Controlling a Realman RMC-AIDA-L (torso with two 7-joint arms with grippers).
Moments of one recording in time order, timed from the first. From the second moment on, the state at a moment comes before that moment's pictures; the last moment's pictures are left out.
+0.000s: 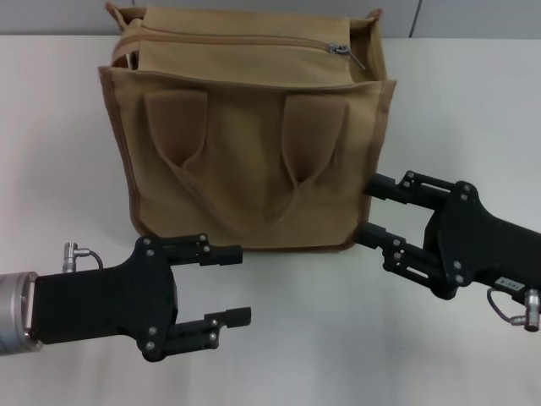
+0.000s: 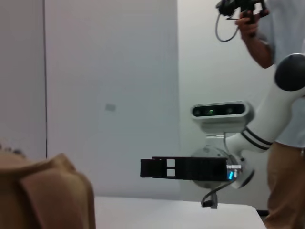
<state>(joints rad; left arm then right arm) -0.31 -2.07 0.94 0.54 1.71 1.87 -0.86 0.47 2.08 -0.53 -0.20 -1.88 -1.87 0.73</state>
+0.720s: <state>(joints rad) -0.30 -2.07 0.95 0.51 1.72 1.85 -0.85 0.47 2.08 -0.69 -0.20 -1.94 -1.76 0.75</state>
